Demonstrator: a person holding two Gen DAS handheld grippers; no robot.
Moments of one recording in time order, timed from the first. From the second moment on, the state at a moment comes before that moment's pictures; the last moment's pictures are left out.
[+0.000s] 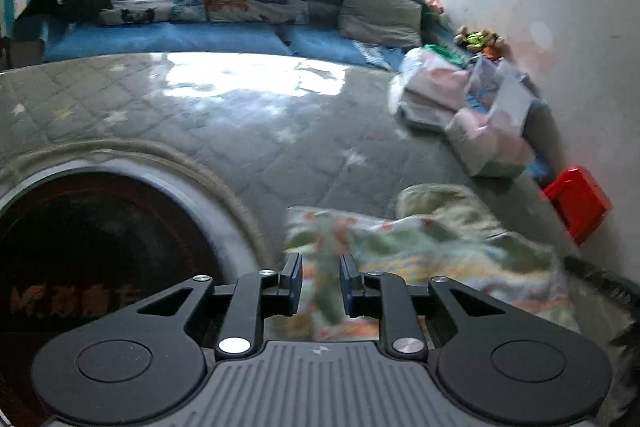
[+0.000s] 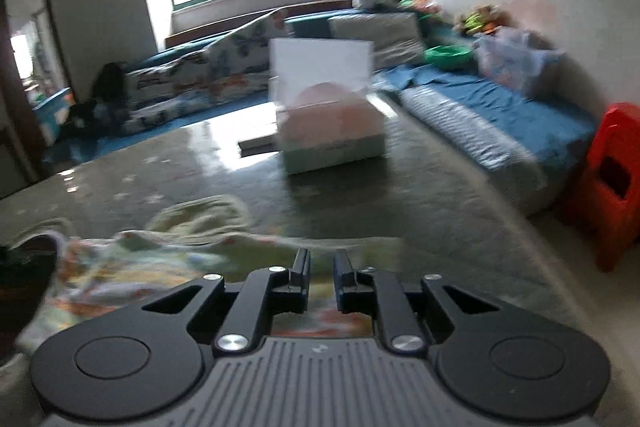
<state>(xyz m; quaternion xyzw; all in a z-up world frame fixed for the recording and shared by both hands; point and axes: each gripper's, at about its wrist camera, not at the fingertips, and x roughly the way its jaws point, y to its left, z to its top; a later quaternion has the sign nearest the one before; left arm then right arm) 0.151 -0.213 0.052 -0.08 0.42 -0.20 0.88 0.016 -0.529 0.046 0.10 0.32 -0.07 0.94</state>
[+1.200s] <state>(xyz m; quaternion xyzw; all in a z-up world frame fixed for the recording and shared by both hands) 0.090 -0.245 0.035 -0.03 0.41 -0.28 0.87 -0.014 -0.437 0.046 0.05 0.36 0.04 0.93</state>
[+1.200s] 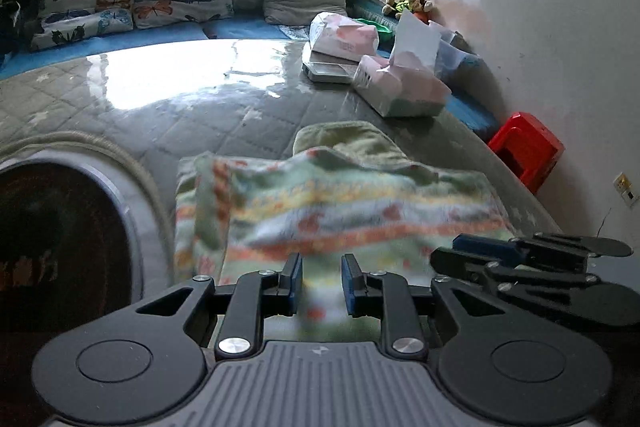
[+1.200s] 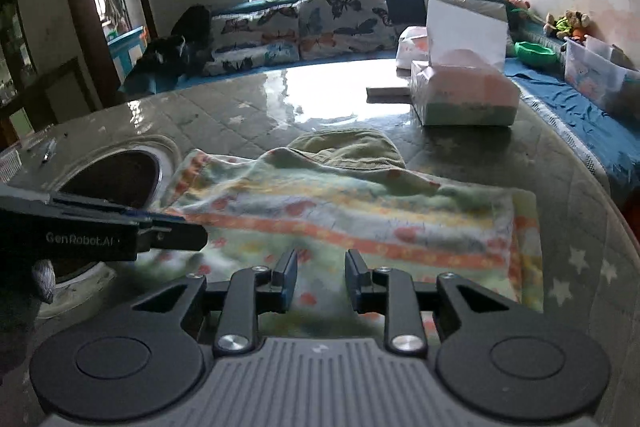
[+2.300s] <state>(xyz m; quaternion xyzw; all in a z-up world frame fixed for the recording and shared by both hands) 0.025 -0.174 0.035 -0.06 0.42 -0.22 0.88 -0.080 -0.398 0.040 0.03 0.30 -0.02 0.95</state>
